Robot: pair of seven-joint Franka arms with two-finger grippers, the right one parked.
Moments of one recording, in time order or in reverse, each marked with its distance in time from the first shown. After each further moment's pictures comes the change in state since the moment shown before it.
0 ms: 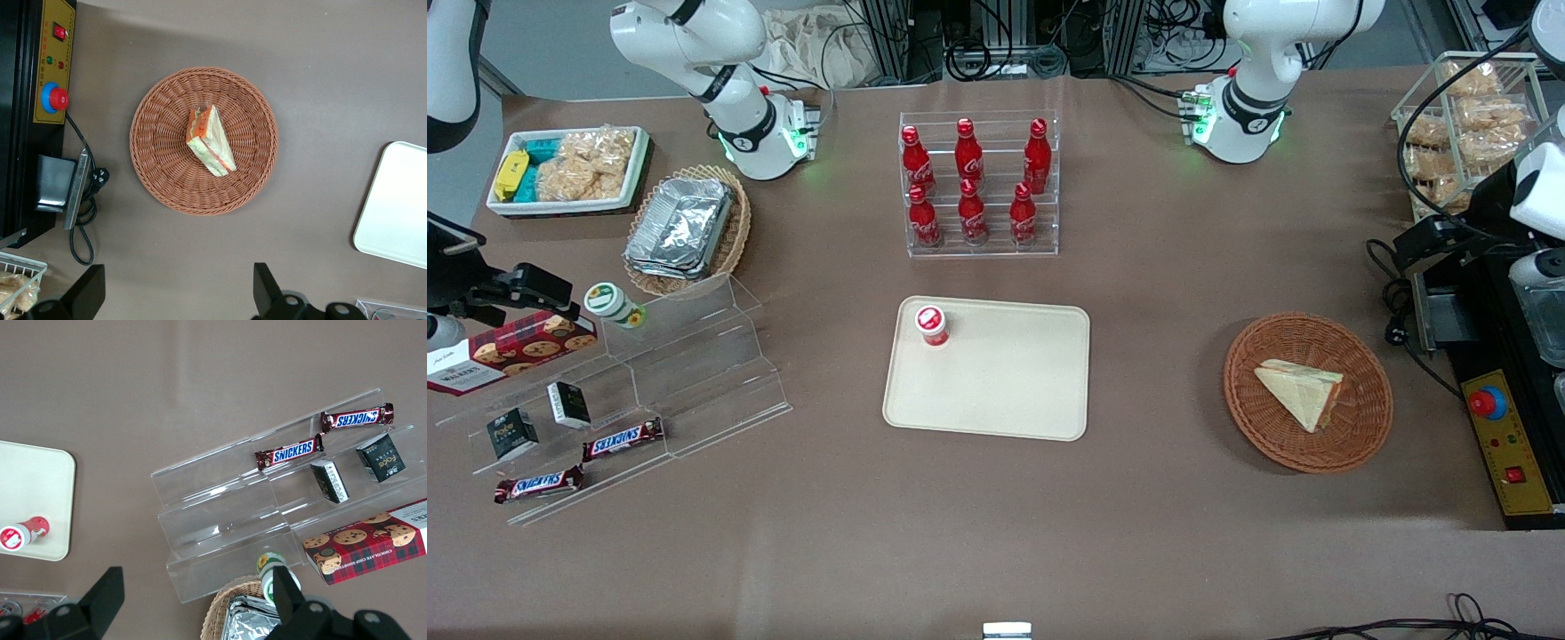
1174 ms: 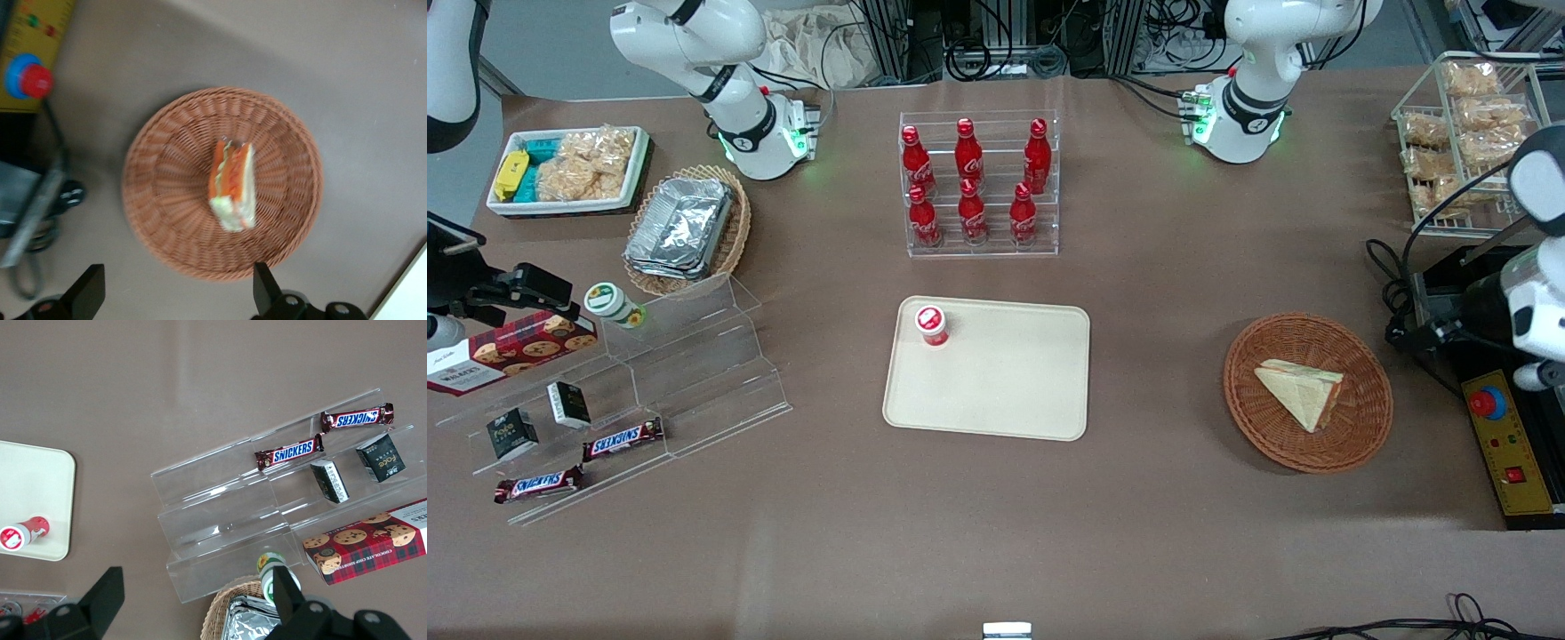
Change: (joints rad) arm 0.105 0.284 0.015 -0.069 -0.087 0.315 -0.138
